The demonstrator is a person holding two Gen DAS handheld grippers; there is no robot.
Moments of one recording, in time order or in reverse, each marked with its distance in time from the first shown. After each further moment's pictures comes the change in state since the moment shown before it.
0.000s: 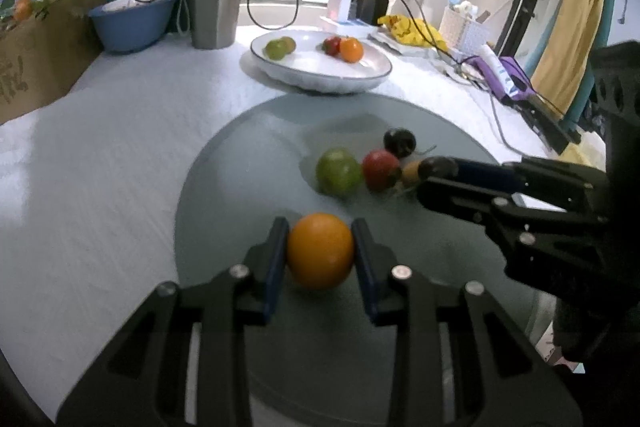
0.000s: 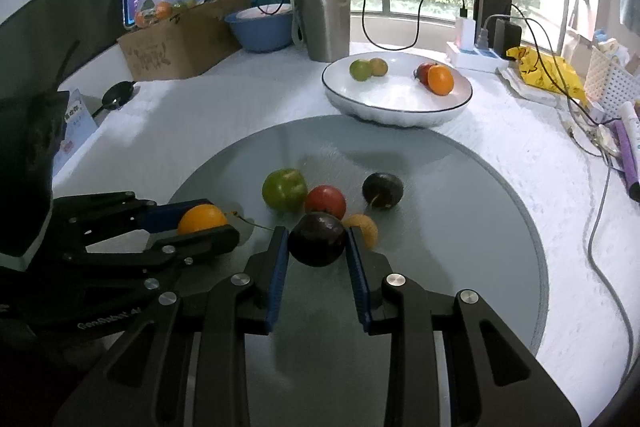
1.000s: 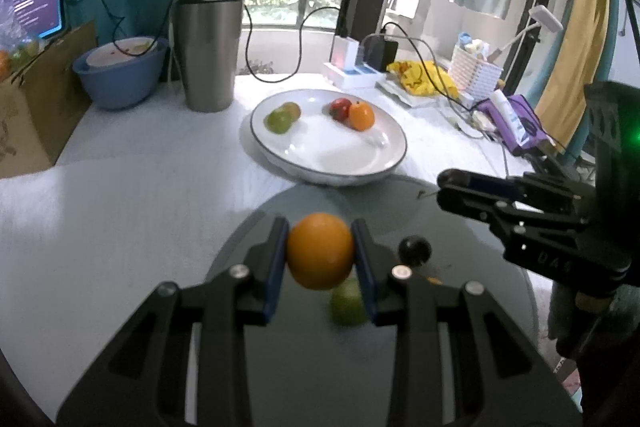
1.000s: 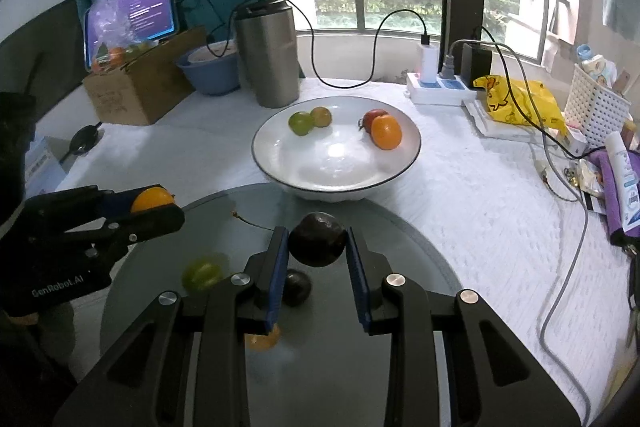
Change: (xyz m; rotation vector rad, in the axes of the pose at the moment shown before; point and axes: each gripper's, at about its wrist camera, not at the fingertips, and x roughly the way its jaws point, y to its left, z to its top) left arm 0.018 0.009 0.076 0.012 -0.076 0.003; right arm 0.010 -0.060 0.054 0.038 -0.056 -0.061
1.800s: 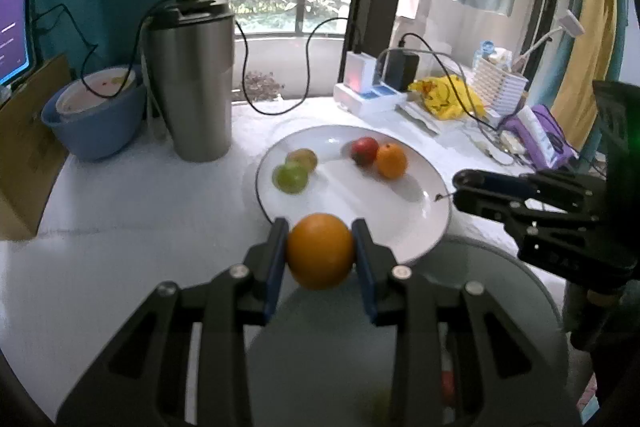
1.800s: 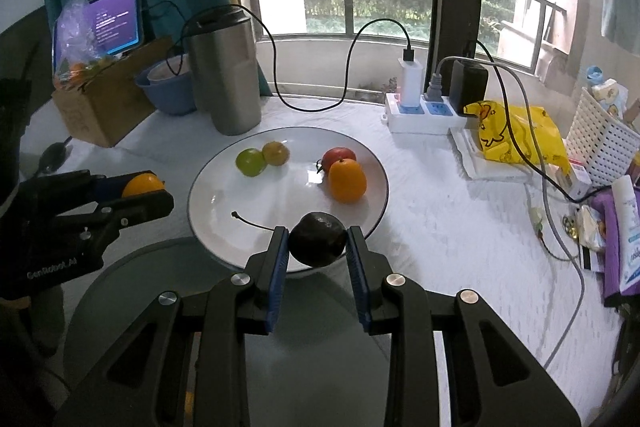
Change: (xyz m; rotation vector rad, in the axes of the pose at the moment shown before) left arm 0.060 0.017 0.056 0.047 -0.016 0.023; right arm 0.045 -0.037 0.048 -0.017 -0.009 -0.045
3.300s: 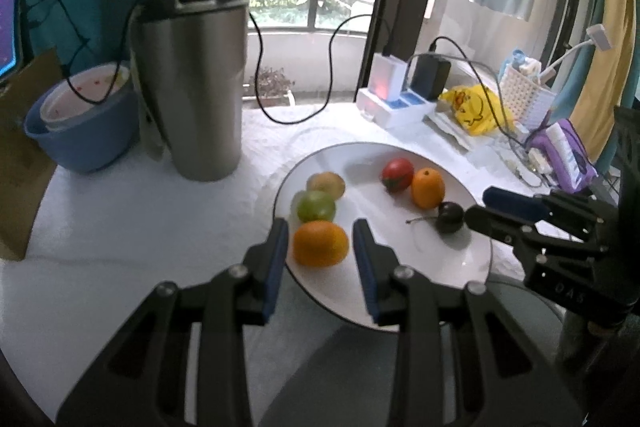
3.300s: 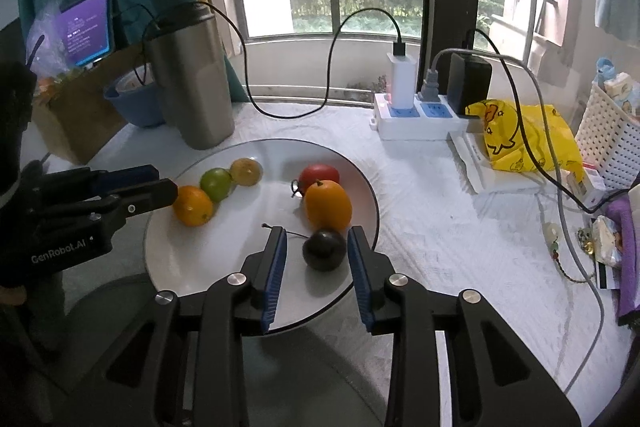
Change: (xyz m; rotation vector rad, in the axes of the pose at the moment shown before) left arm 0.035 0.015 0.023 -0.037 0.017 0.024; right arm 0.037 -0.014 0.016 0.038 -0.004 -0.025
